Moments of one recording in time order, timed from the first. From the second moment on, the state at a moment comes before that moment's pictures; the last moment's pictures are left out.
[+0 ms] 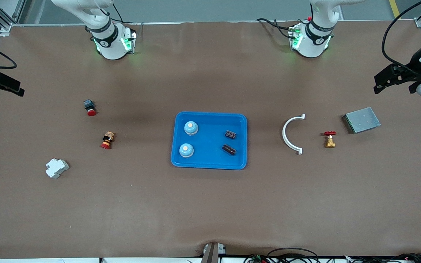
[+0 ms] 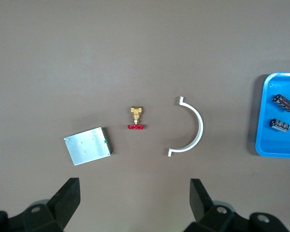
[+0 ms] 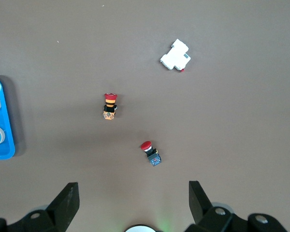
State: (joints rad) left arm 0.07 -0.04 -0.15 -1.58 0.02 1.54 -0.05; right arm -0.01 0.00 -0.08 -1.54 -0.02 1.45 -0.01
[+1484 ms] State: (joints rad) left arm 0.09 -0.10 -0.16 -1.64 0.01 1.60 -0.05; right arm -0.01 0.00 -0.08 -1.56 -0.02 1.44 -0.01
